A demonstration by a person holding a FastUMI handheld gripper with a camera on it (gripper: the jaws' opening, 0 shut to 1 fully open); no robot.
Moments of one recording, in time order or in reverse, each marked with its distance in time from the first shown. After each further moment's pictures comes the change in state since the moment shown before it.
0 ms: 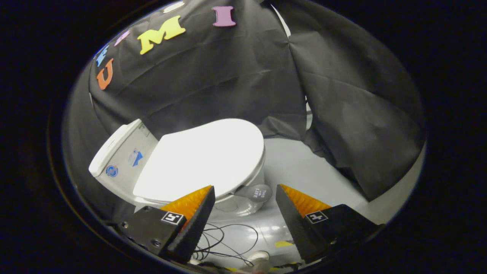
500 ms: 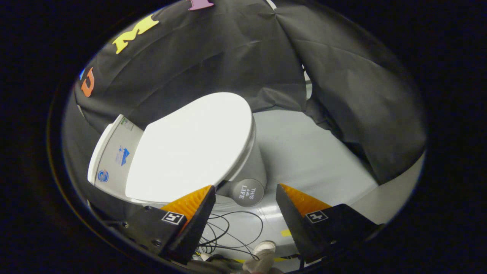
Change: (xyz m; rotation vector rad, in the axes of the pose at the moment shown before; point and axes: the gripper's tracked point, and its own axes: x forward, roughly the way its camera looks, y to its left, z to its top) arm 0.054 -0.023 -0.017 0.126 0.198 0.031
